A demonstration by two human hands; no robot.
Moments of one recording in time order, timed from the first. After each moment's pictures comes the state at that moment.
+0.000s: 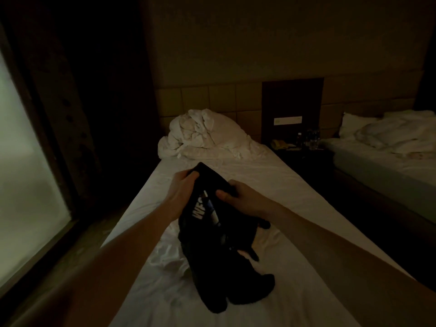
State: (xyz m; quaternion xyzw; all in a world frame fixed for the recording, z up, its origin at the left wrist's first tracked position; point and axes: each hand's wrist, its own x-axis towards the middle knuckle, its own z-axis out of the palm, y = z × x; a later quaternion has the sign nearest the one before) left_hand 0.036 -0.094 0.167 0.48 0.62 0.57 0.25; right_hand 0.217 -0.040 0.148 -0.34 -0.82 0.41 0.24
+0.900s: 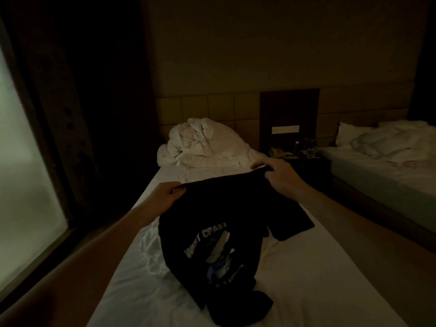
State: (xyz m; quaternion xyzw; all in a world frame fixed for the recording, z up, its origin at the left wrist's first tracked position) left_hand -0.019 -0.112 0.172 0.59 0.65 0.42 0.21; right_hand 0.279 -0.021 0.207 -0.41 -0.79 0.26 0.38
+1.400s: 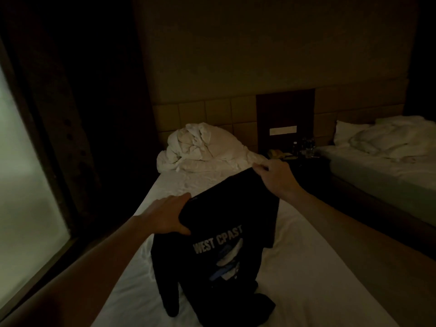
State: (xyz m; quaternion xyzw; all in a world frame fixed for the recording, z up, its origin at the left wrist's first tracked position) left_hand -0.009 -0.119 0.176 0.74 0.67 0.01 -0.06; right_hand 0.278 -0.022 0.205 -0.44 -0.77 0.16 0.43
